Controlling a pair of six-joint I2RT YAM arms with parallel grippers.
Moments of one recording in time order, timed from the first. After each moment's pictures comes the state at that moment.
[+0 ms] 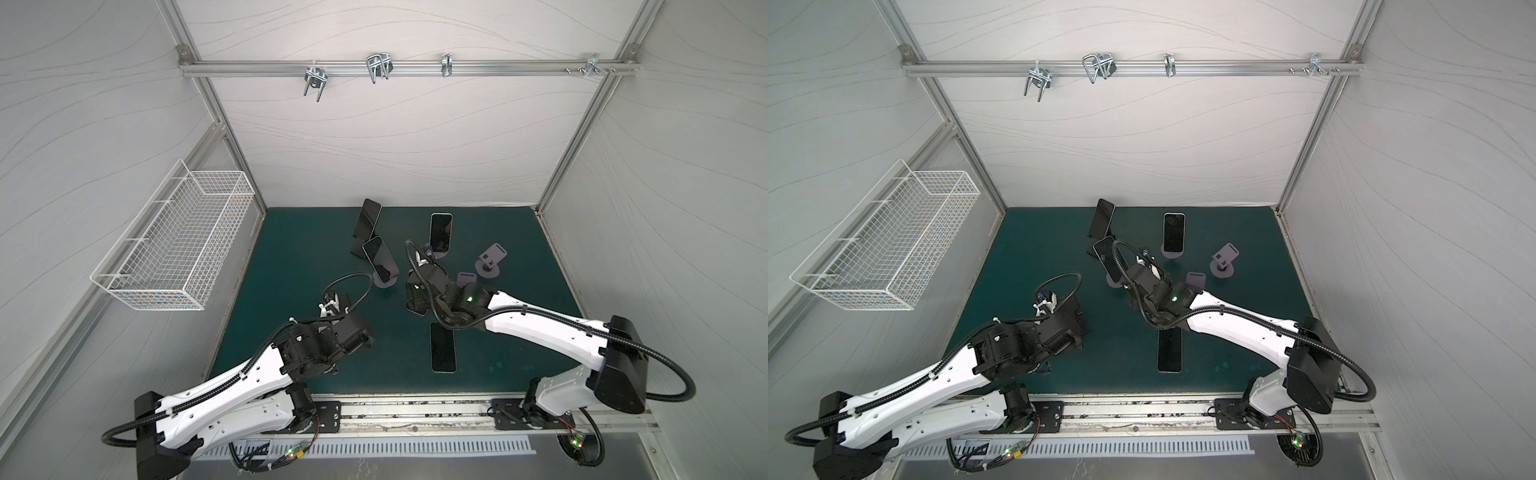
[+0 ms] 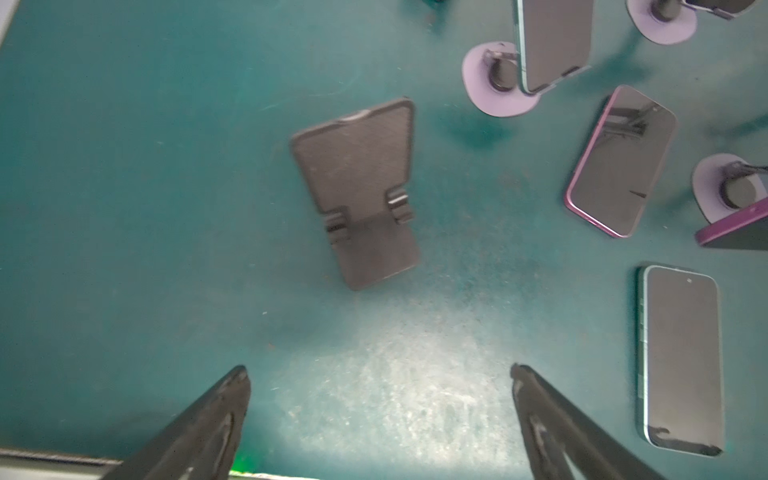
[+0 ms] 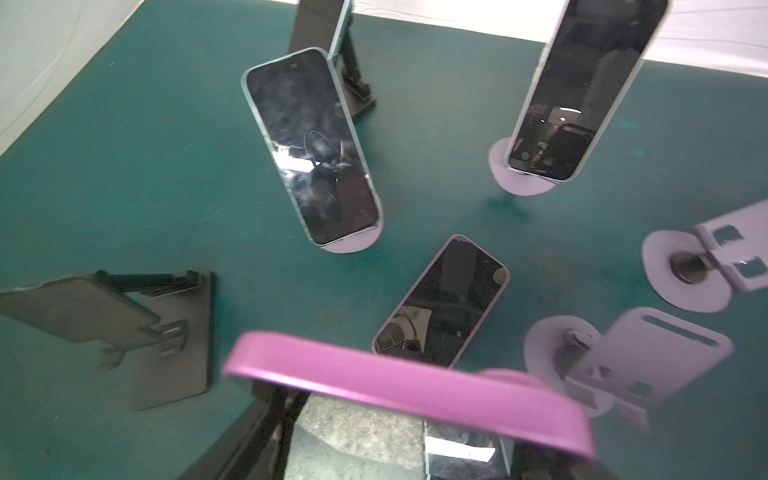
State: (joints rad) left arm -1.00 0.86 0.80 -1.13 -0.54 -1.06; right arm 1.05 1.43 1.14 -0.52 0.51 0.54
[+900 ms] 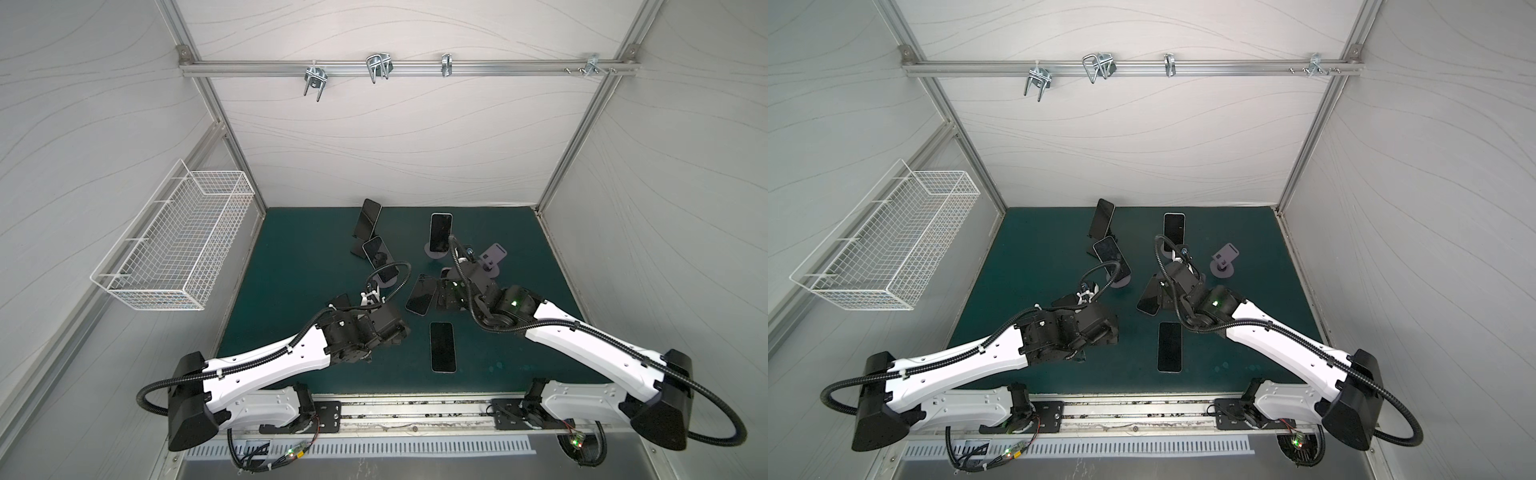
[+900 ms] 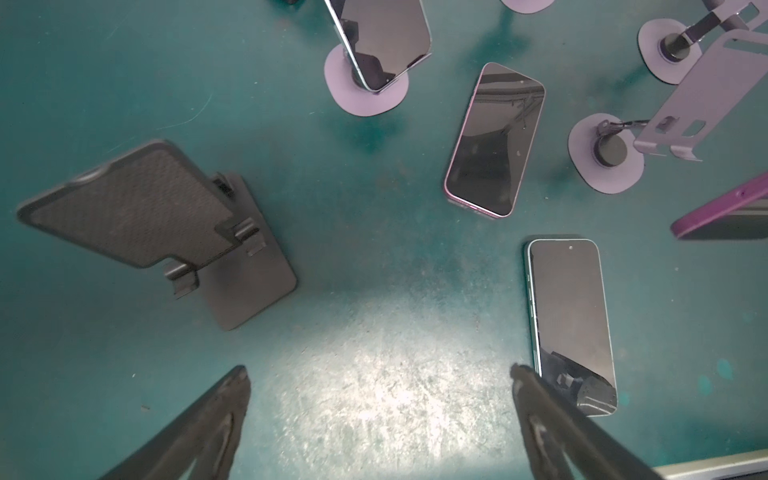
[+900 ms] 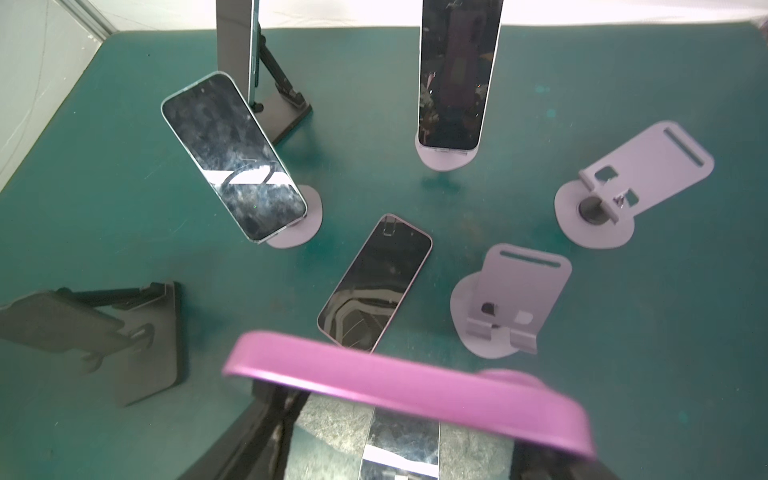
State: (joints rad) left arm -1.09 1.15 0.93 -0.90 -0.49 -0.97; right arm 0.93 1.18 1.03 -0.65 0.44 0.60
